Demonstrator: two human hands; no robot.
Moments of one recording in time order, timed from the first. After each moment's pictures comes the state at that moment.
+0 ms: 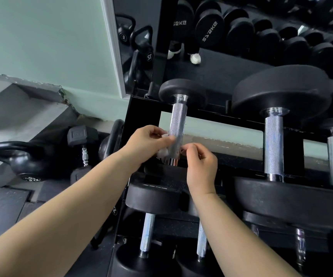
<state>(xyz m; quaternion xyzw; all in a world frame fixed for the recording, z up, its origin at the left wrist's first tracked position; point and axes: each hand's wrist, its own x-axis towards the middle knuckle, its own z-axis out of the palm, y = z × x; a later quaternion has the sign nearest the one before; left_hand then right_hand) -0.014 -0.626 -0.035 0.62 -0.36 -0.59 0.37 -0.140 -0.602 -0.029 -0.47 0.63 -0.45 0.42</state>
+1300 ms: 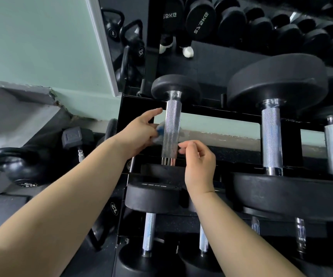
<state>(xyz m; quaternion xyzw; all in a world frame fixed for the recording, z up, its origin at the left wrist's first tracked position) -0.005 -0.657 -0.043 0.53 -0.35 -0.70 0.33 -0.139 -0.601 -0.031 -0.44 0.63 -0.47 0.44</state>
